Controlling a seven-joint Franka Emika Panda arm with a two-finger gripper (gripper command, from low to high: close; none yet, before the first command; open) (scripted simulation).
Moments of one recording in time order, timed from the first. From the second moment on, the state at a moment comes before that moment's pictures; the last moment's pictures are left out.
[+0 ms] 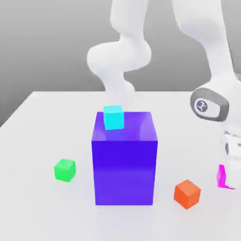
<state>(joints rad) 0.60 0.21 0.12 -2.53 -0.05 2.77 0.26</state>
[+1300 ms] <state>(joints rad) -0.12 -0.32 -0.59 -2.99 -0.32 2.67 -0.36</state>
